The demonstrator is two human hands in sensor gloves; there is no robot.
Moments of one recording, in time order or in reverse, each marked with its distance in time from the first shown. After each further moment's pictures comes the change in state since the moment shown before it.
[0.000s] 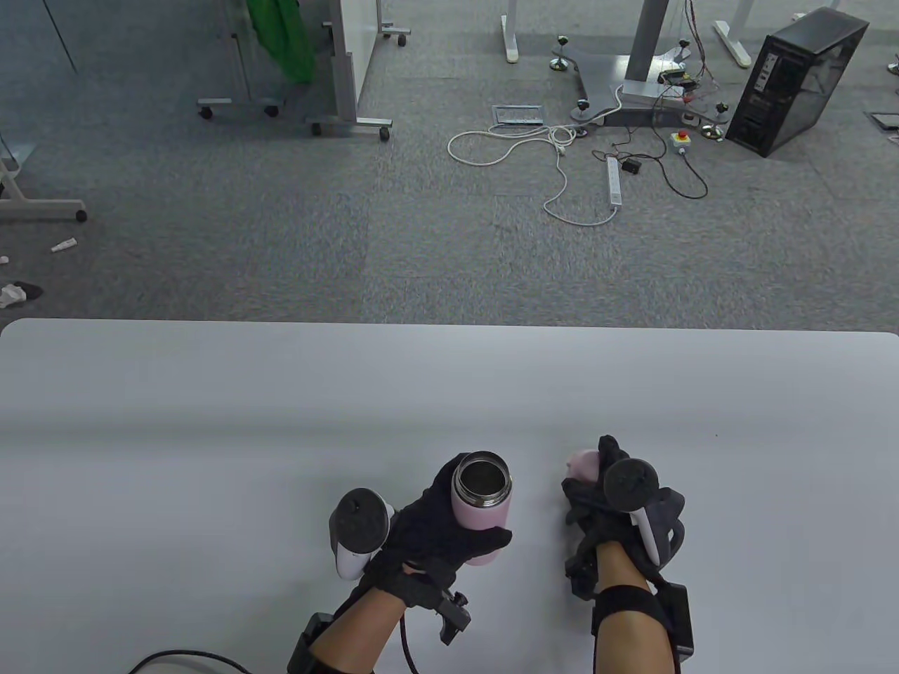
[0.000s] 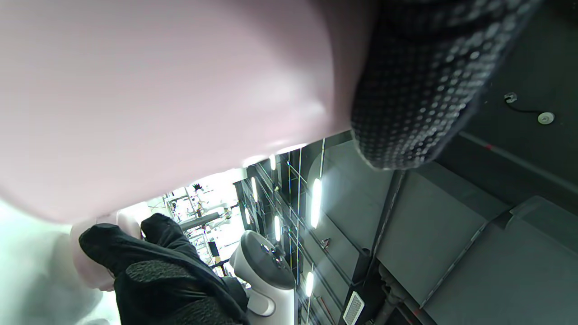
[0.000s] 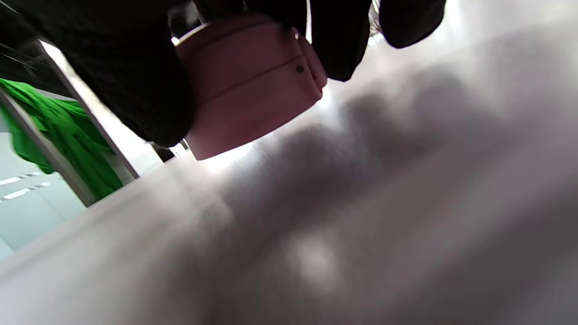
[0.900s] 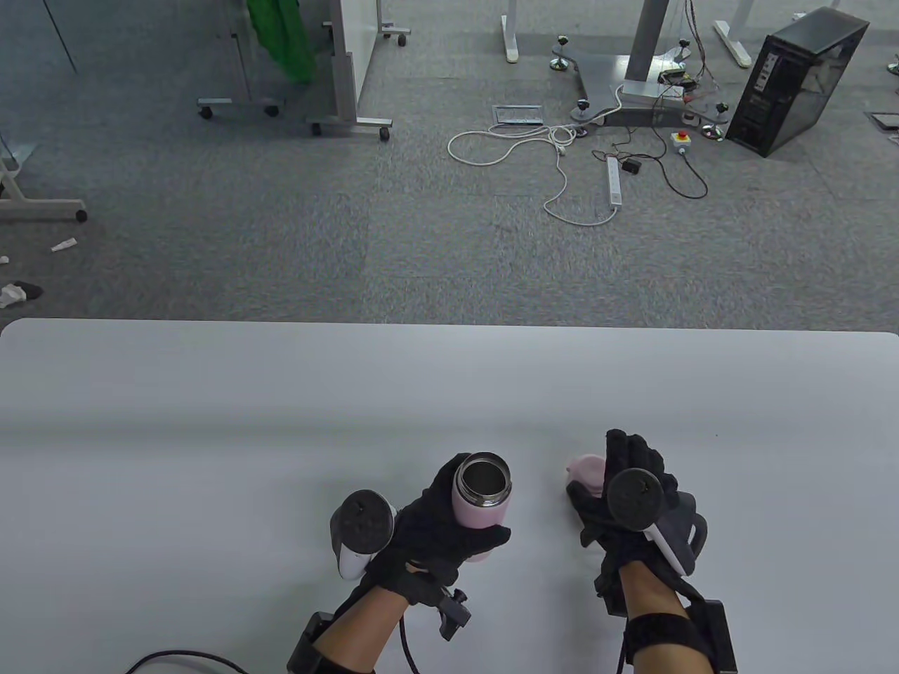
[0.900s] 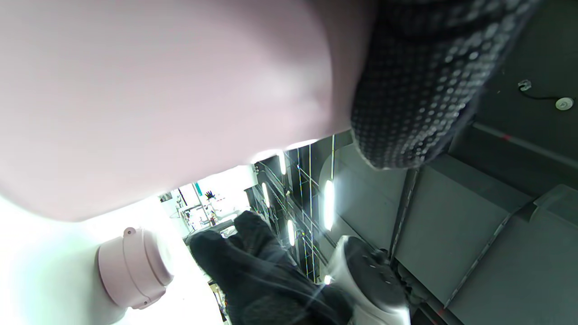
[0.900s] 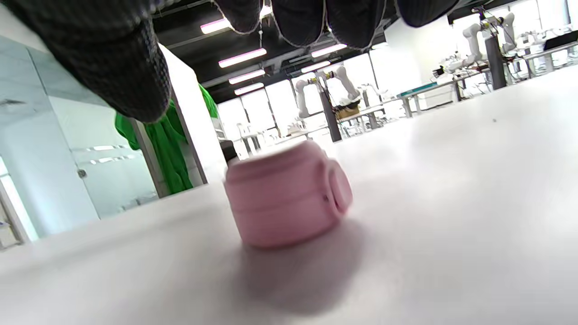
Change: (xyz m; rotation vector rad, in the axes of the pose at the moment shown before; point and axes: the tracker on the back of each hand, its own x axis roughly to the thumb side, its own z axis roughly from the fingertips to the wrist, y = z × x) left_hand -0.011 -0.001 0.001 0.018 0.023 -0.066; right_hand 0.014 -0.047 0.033 -0.065 -0.306 0.162
